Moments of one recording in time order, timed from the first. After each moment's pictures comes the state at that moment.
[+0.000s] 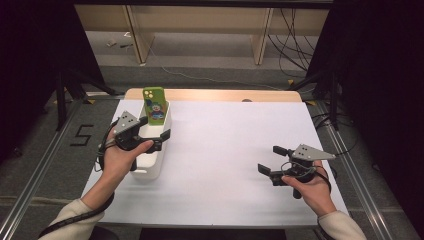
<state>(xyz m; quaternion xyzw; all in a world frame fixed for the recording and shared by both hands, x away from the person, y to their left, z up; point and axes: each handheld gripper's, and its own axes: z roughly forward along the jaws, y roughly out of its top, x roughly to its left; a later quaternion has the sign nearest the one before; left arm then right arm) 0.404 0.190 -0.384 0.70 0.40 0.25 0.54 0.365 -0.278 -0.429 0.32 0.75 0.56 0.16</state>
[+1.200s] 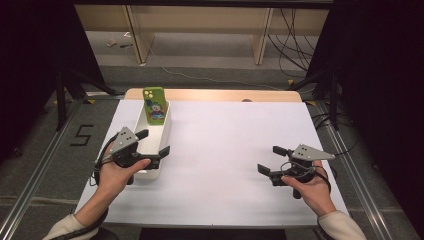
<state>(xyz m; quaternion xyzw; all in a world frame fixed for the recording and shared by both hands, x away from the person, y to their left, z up) 0.372 0.195 -0.402 0.72 0.36 0.24 0.55 0.365 -0.277 -0.430 0.31 0.75 0.55 0.16</state>
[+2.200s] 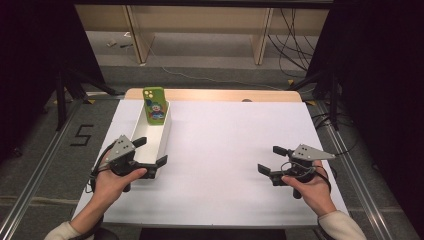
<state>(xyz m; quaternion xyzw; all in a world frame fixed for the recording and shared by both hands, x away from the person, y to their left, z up) 0.361 0.202 -0.416 0.72 0.35 0.22 0.55 0.365 -0.278 -0.430 0.31 0.75 0.55 0.16</state>
